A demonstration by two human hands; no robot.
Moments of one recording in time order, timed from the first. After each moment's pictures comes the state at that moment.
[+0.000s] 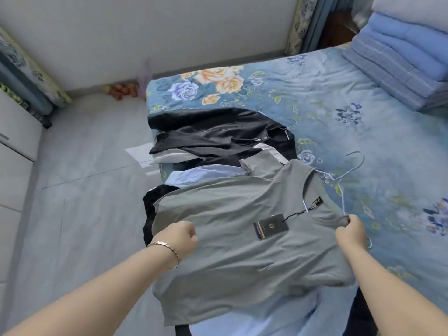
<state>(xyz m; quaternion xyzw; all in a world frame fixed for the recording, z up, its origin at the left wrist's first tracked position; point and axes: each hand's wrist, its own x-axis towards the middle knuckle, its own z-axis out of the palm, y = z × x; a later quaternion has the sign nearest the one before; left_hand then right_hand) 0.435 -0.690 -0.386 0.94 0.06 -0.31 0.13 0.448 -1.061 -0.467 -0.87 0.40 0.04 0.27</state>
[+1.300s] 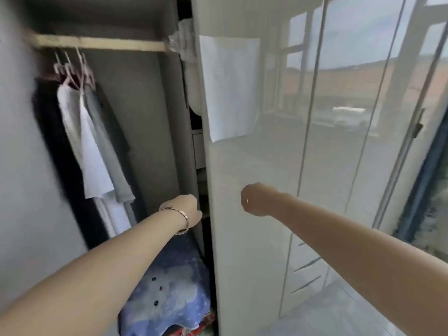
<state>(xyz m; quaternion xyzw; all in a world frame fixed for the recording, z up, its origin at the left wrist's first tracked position) -0.089 -0.009 -0.060 0.74 0.67 0.02 0.05 0.096 -0.022 -0.038 -0.65 -0.76 0.04 -0.01</state>
